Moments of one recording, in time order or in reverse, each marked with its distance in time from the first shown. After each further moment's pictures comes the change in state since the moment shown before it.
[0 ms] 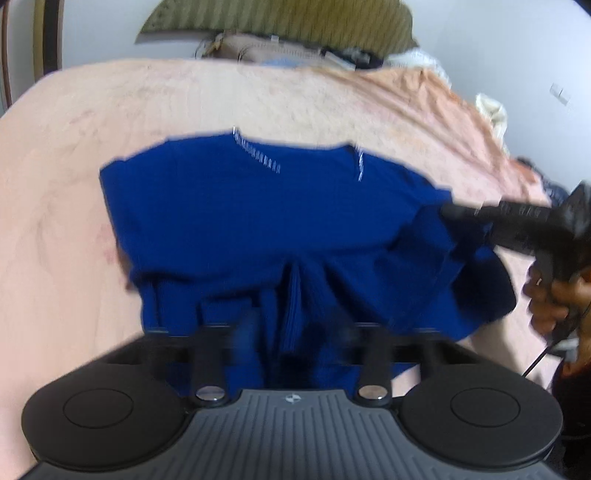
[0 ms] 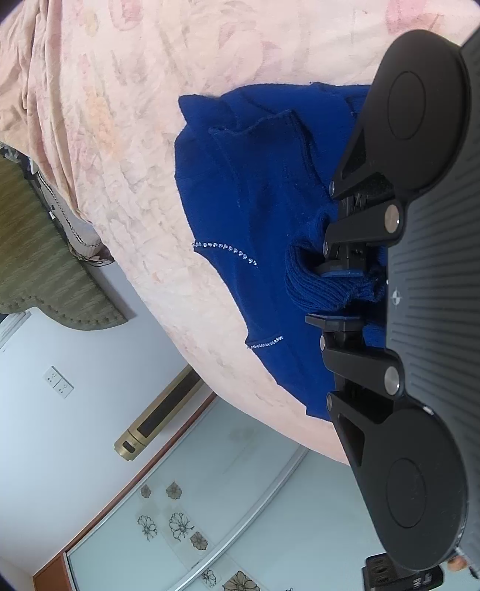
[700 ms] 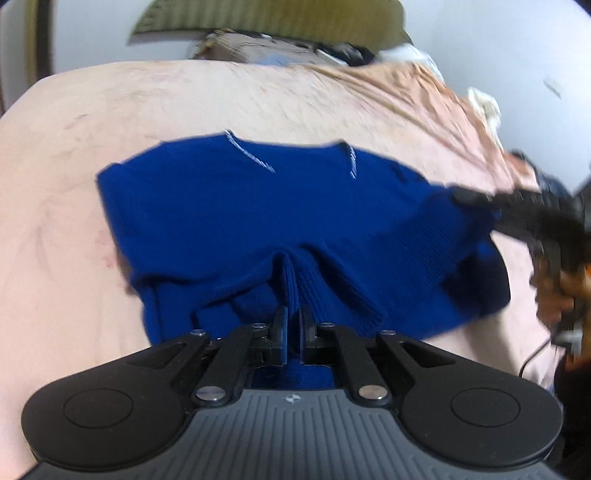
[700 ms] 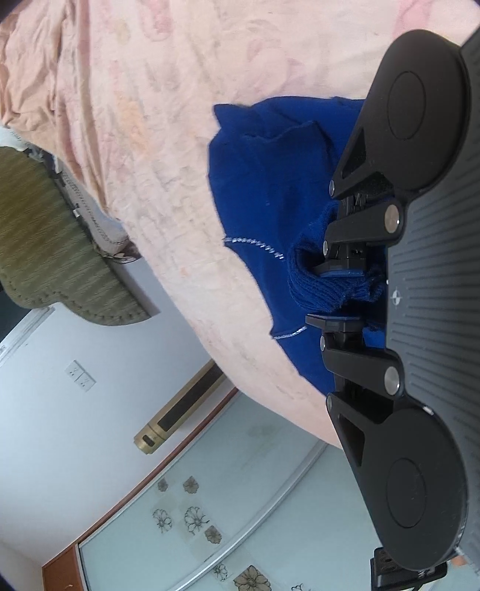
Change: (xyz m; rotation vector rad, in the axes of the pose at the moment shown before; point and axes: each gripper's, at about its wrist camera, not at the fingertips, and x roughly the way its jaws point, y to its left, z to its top) left arm -0.009 -0.006 0.004 0.045 -0.005 -0.017; right arm -0.024 0.005 0.008 -0.009 -0.067 0.003
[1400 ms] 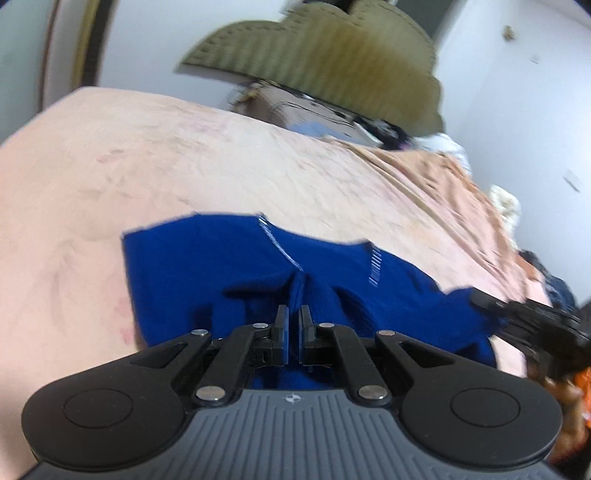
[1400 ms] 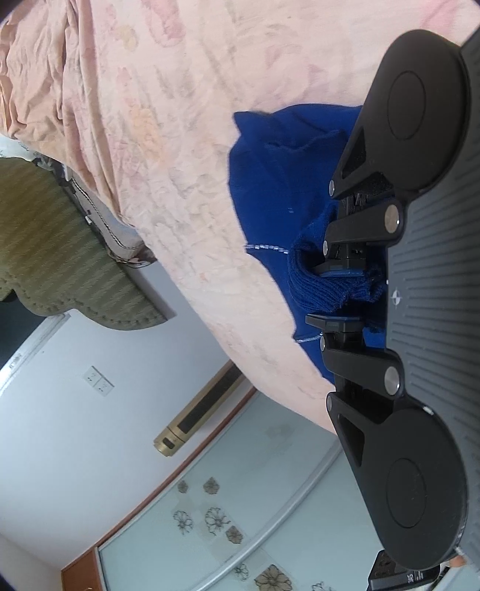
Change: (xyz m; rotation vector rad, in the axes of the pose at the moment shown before) left arm -0.005 0.035 0.051 -0.225 -0.213 0.026; right arm 0.001 -0.010 0.015 0.037 -0.065 0.006
